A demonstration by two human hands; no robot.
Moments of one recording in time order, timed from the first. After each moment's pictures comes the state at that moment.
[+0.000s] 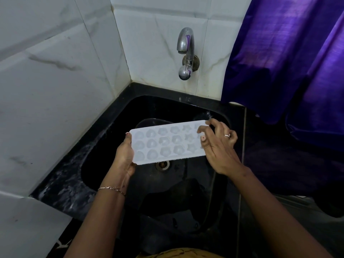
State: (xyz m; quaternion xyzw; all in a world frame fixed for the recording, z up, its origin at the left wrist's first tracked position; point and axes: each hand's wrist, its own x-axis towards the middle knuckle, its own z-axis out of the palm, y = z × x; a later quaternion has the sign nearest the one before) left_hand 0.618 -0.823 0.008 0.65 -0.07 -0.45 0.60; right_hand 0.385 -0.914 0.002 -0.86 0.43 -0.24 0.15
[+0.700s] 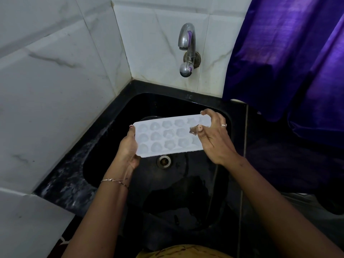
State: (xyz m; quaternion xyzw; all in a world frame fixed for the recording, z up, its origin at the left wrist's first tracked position) left_hand 0.617 -0.833 0.016 0.63 -0.08 -0.47 0.61; right_hand 0.402 -0.925 0.012 -0.85 0.40 -0.27 0.23
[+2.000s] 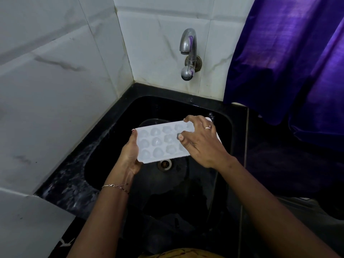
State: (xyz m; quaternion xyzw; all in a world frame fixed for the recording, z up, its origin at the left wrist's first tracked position) left_hand 0.617 -0.826 0.010 0.61 -0.08 -0.50 0.60; right_hand 0.424 -0.915 0.019 -0.92 0.33 -0.17 0.10
